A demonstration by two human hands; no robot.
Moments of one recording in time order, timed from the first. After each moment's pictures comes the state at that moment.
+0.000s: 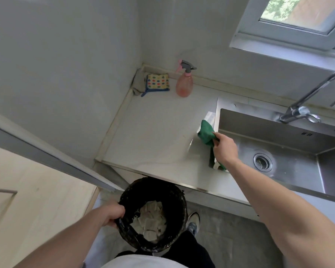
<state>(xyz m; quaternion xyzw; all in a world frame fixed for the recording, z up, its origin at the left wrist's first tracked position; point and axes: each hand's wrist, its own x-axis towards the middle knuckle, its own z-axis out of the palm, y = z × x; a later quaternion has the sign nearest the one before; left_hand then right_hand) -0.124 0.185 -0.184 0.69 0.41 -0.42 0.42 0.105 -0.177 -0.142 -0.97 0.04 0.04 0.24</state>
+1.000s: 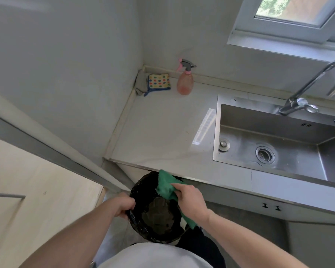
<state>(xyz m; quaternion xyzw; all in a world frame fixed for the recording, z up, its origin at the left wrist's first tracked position) -0.119 0.192 -0.180 0.71 0.36 -0.45 0.40 -0.097 -0.070 -0.165 -0.94 -0.11 0.20 0.25</state>
